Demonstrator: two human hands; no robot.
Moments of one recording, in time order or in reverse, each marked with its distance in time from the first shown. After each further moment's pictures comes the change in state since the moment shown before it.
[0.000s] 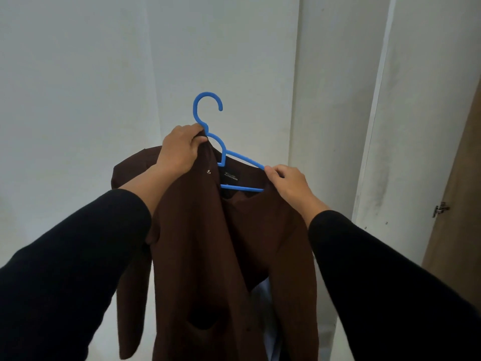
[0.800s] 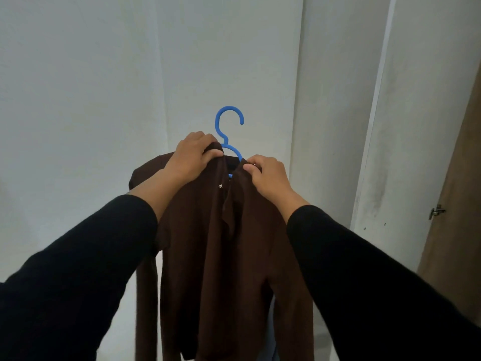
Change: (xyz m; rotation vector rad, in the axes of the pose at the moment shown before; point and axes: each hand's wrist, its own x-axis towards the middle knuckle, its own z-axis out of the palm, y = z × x) left_hand -0.017 0.008 -0.016 0.011 -0.136 0.103; right_hand -0.013 -0.063 0.024 -0.065 0.030 -0.176
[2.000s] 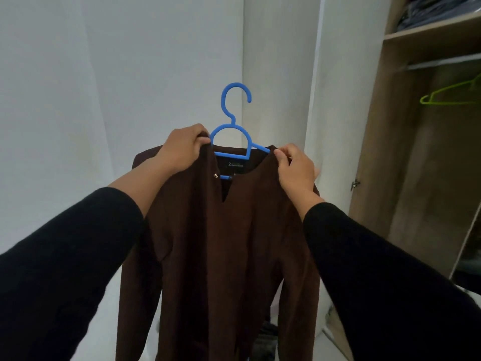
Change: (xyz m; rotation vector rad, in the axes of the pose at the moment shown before) left_hand 0.023 0.035 0.020 -0.258 -0.100 0.046; right_hand -0.050 0.032 -0.069 -0.269 0.503 0.319
